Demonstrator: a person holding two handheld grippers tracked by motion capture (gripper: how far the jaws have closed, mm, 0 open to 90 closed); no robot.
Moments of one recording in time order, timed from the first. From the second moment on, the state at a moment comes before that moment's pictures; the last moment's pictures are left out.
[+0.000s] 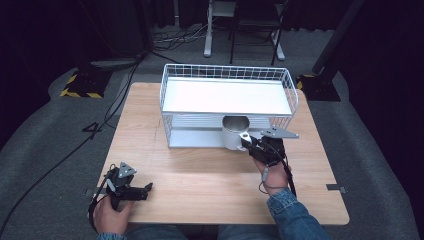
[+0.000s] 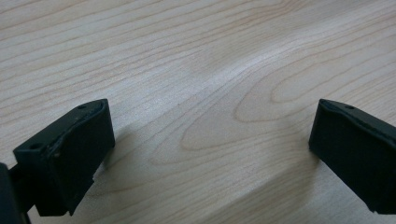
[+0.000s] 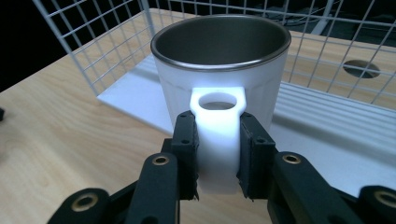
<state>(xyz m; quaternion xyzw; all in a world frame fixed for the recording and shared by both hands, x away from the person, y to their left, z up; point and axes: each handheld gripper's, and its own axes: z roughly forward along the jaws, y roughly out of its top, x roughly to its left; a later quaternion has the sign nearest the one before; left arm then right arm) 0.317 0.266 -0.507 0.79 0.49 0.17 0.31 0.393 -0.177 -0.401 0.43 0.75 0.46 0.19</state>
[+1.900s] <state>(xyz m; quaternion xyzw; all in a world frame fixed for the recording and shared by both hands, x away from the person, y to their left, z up) 0.318 0.266 -0.507 0.79 0.49 0.17 0.31 0.446 -0.172 -0.436 0.48 0.72 0.46 0.20</state>
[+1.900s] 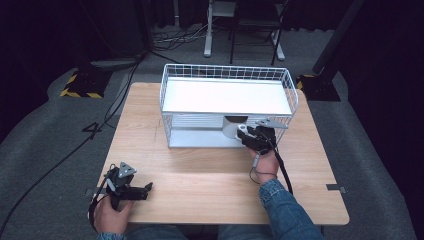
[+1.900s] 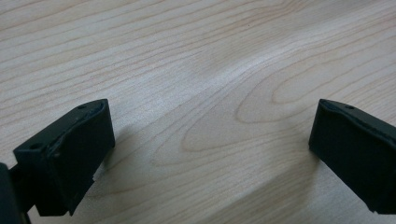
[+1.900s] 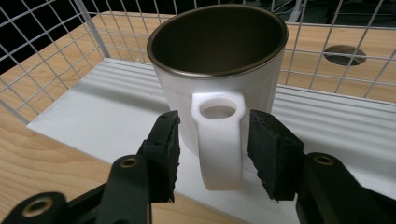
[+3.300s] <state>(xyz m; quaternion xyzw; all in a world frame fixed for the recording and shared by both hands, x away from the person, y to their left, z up) 0.318 0.266 -0.507 0.79 0.49 0.18 0.31 0.356 -0.253 -0.412 0.42 0.77 0.43 0.21</state>
